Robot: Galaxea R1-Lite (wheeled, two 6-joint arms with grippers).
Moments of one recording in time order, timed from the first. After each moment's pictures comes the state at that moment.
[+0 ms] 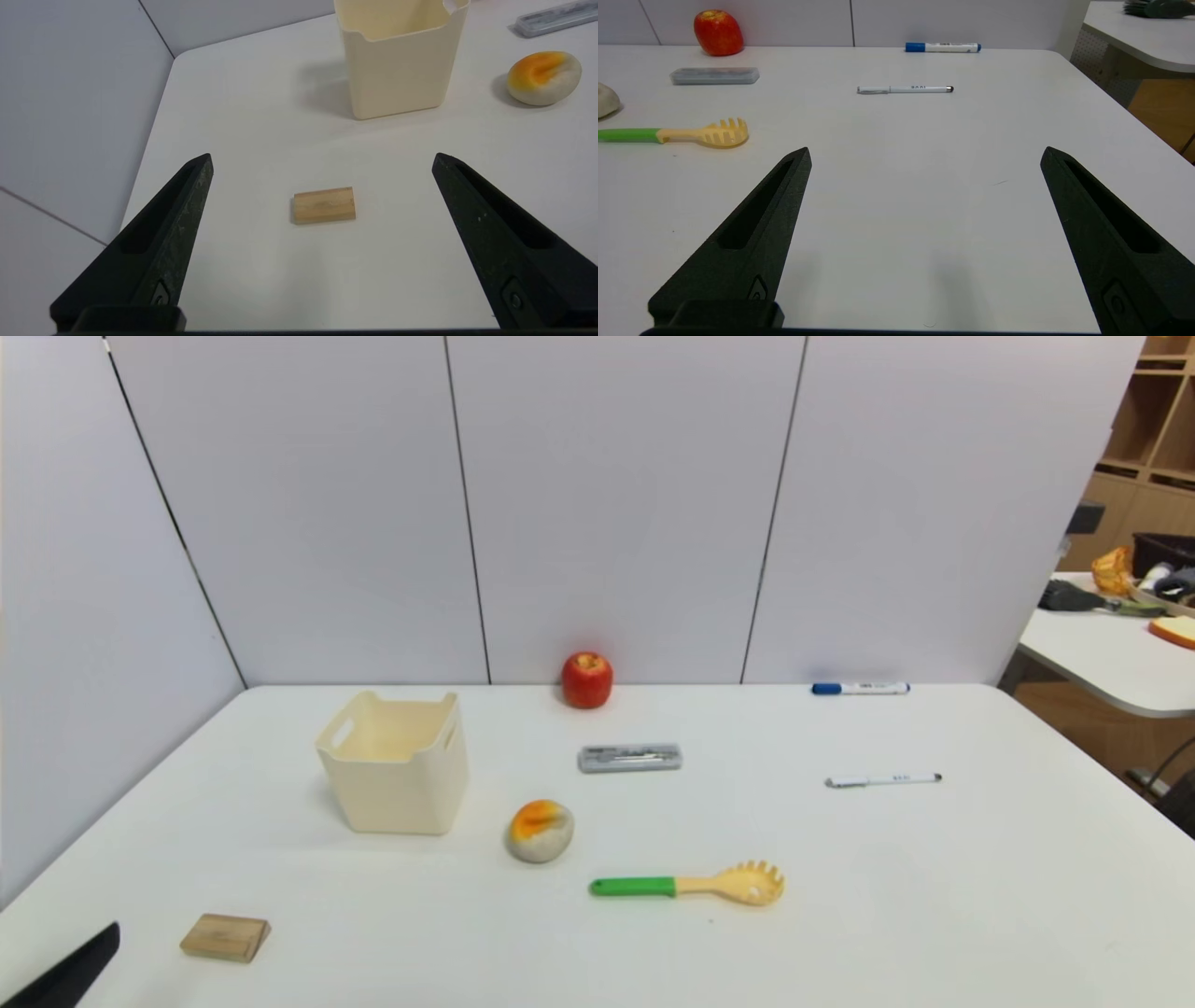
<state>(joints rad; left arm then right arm) 0.01 0.56 -0.40 0.04 -0.04 0.21 0.00 0.00 0.00 -0.01 0.01 -0.01</state>
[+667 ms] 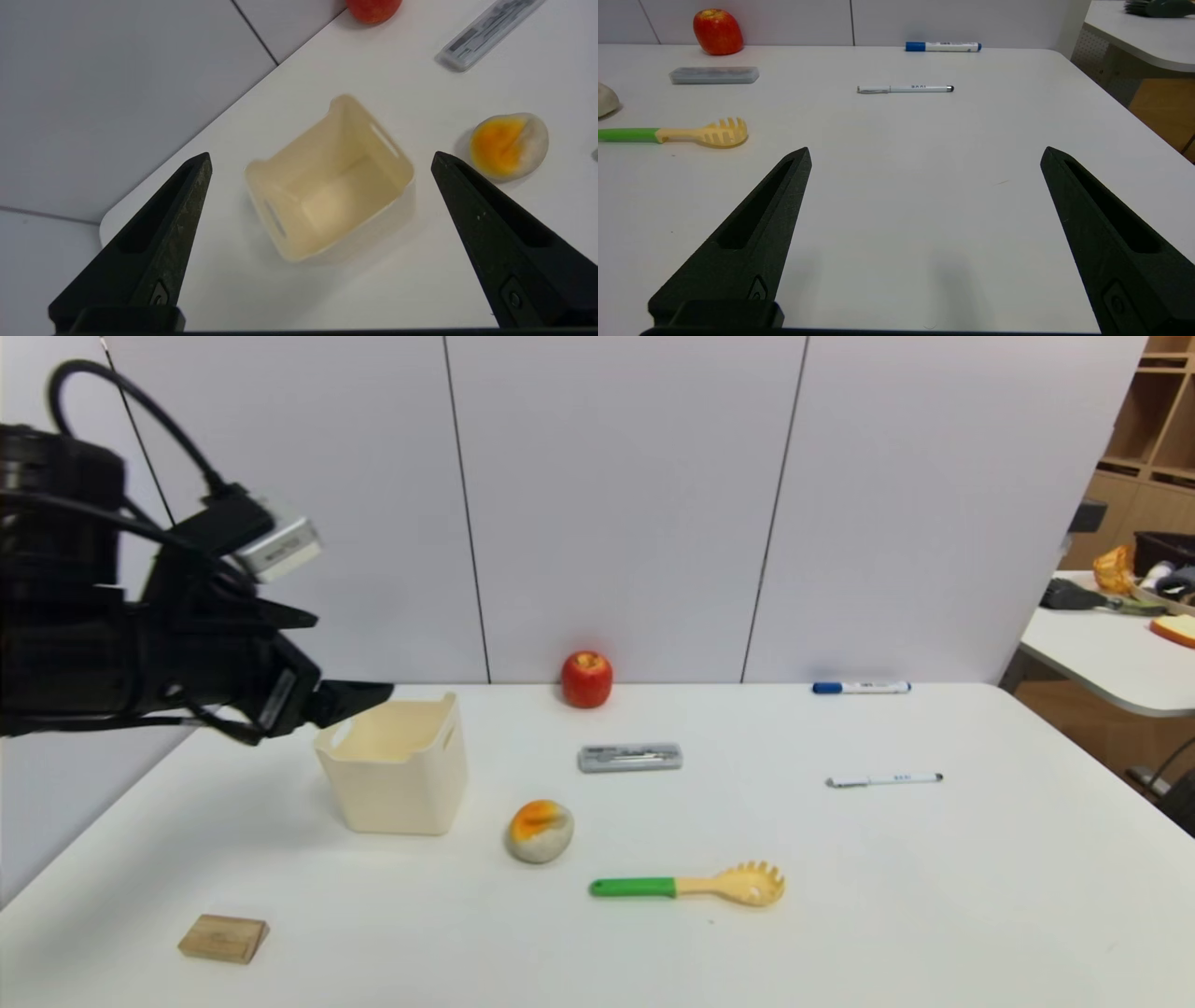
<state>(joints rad) -0.24 1.44 -1.09 0.07 -0.13 0.47 0.00 0.00 0.00 -0.01 0.01 -0.01</state>
